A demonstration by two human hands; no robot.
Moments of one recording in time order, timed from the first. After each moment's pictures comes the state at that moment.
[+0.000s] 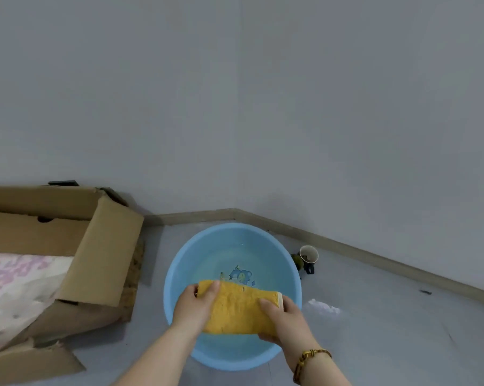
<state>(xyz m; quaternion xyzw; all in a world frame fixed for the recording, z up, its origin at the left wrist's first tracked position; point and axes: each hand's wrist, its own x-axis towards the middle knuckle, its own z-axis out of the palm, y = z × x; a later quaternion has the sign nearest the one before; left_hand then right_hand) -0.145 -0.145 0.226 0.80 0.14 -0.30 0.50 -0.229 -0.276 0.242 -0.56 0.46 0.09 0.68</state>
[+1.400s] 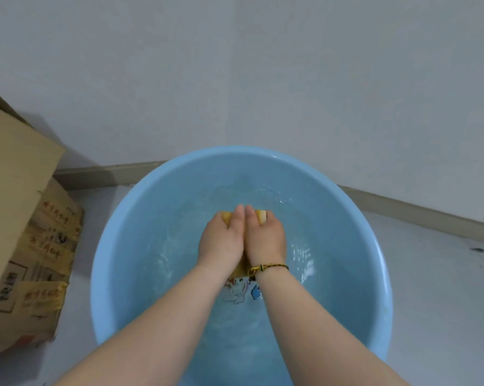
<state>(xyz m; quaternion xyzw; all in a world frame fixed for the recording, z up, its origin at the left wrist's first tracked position) -0.054 -0.205 -0.053 0.83 -0.05 -0.18 0.53 -0.083 -0.262 -0.054 -0.74 0.45 -0.12 0.49</state>
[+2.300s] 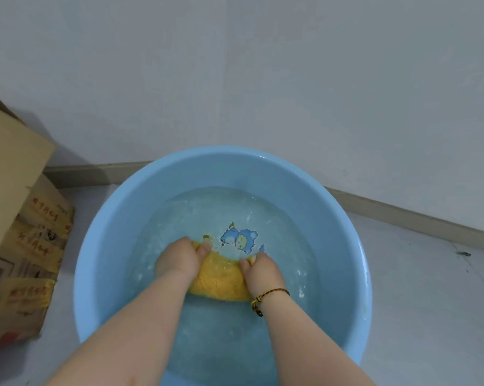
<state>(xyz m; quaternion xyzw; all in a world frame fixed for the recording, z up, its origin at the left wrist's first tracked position) -0.038 -0.173 -0.110 0.94 -0.07 -0.25 0.21 -0.123 -0.279 -0.106 -0.82 0.42 0.15 0.35</state>
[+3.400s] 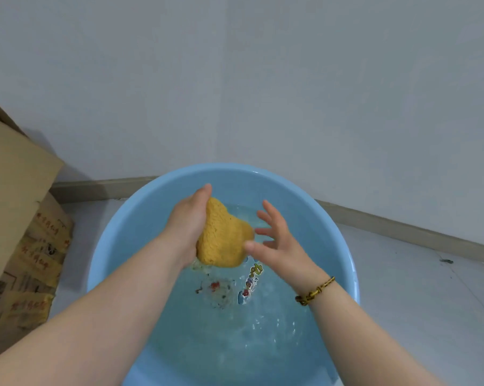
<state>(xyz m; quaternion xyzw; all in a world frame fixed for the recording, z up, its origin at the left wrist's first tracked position) -0.046 -0.182 0.012 0.64 0.05 -0.29 0.71 -0.146 -0.294 -0.019 -0.77 0.20 -0.02 0.60</state>
